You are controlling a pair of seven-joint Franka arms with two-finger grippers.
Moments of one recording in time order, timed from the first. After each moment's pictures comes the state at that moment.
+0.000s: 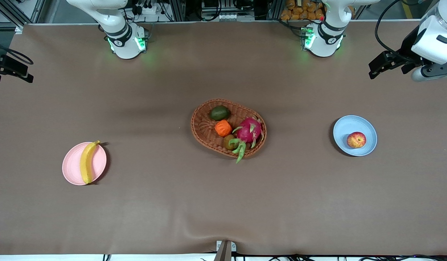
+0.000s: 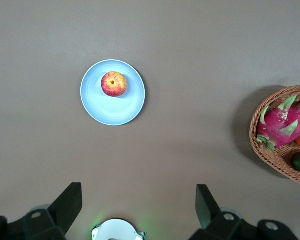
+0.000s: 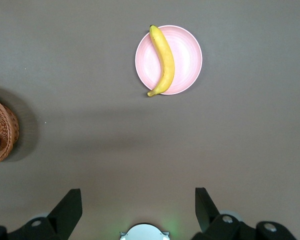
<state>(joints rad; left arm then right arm) -0.01 -0.13 -0.13 -1.65 0.00 1.47 -0.30 -0.06 -0.04 -0.04 -1.52 0.01 1.39 -0.07</state>
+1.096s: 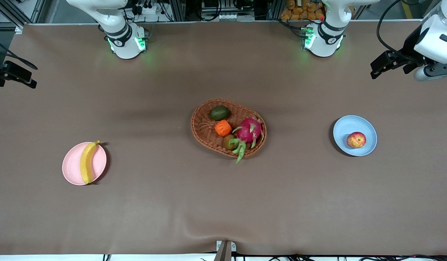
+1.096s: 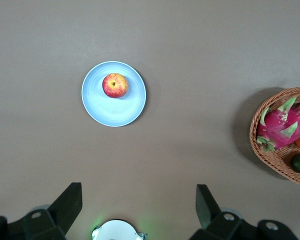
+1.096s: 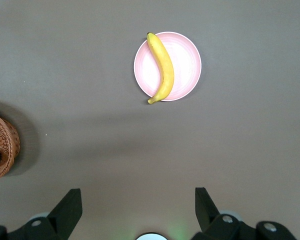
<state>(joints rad) -0.01 -0.13 -0.13 -1.64 0.00 1.47 -0.29 -0.05 -0.05 -0.04 -1.56 0.01 1.44 -0.01</state>
